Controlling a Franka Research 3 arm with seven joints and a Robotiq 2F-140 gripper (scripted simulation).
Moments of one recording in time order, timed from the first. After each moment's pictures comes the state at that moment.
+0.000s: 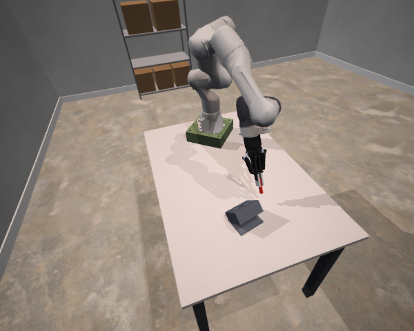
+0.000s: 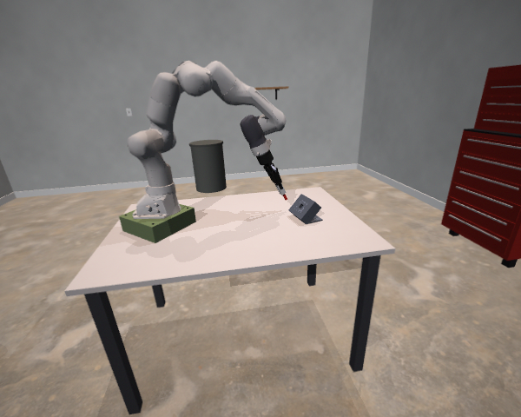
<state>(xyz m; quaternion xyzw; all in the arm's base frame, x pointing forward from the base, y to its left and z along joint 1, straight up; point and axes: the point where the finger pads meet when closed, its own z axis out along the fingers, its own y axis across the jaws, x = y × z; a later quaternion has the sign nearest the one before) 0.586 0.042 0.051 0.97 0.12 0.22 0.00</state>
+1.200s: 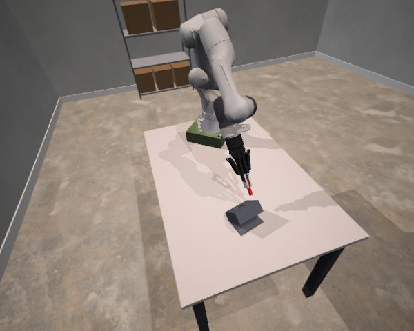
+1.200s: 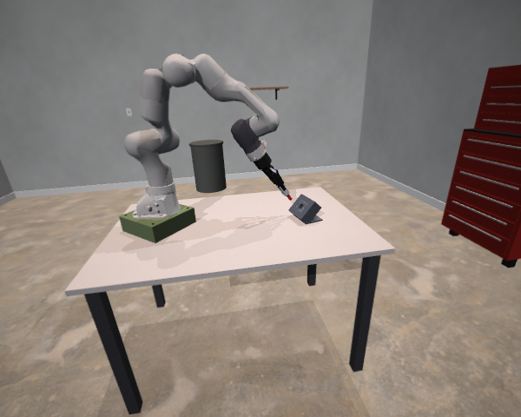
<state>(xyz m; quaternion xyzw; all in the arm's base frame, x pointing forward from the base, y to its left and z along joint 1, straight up) 0.585 -0.024 0.067 0.94 0.16 0.29 -0.01</state>
